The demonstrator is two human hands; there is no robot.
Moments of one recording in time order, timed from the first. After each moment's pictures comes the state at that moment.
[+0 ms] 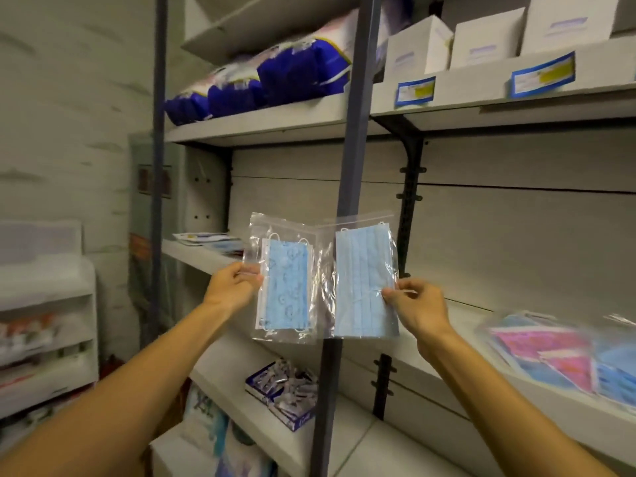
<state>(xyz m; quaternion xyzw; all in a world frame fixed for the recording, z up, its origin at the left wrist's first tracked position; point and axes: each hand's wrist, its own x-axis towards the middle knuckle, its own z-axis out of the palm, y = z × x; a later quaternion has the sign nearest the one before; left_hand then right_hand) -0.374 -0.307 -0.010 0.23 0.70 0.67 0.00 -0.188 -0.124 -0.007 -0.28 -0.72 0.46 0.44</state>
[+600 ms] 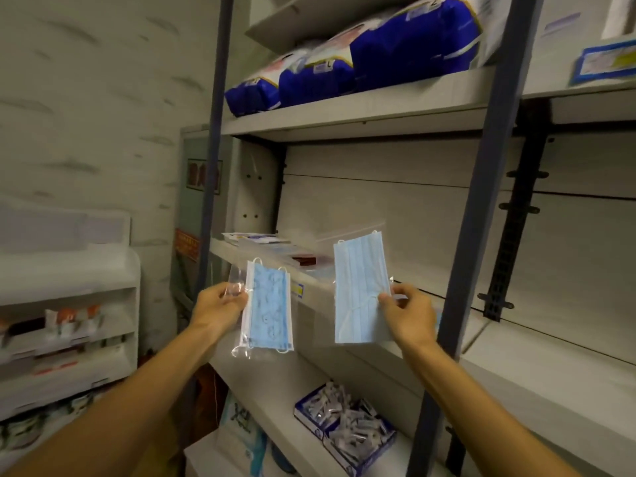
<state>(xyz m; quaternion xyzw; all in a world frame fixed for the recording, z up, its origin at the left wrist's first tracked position) -0.540 -0.382 -0.048 0.13 0.71 0.69 0.00 -0.390 -0.176 -0.027 -0.25 -0.75 0.43 0.43</state>
